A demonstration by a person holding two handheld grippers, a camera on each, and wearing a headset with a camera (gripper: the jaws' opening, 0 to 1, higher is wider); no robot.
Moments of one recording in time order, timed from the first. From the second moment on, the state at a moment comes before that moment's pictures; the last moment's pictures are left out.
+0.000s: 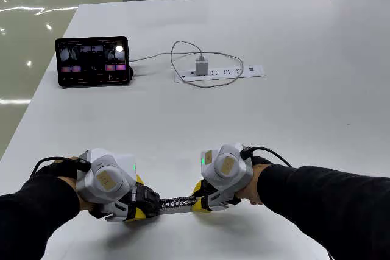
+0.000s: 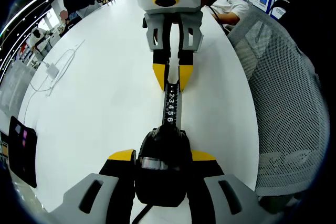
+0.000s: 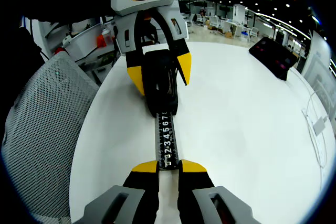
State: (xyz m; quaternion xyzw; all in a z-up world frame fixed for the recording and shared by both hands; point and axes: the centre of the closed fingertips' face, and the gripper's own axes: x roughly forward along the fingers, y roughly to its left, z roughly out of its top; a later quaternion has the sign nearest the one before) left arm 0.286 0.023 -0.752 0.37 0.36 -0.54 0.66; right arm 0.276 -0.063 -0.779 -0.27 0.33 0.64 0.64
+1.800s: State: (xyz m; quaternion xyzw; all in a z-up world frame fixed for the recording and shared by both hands) left arm 0.285 0.022 -0.752 0.37 0.36 -0.55 0.66; right arm 0.273 -0.106 -0.780 -0.28 0.35 0.63 0.64
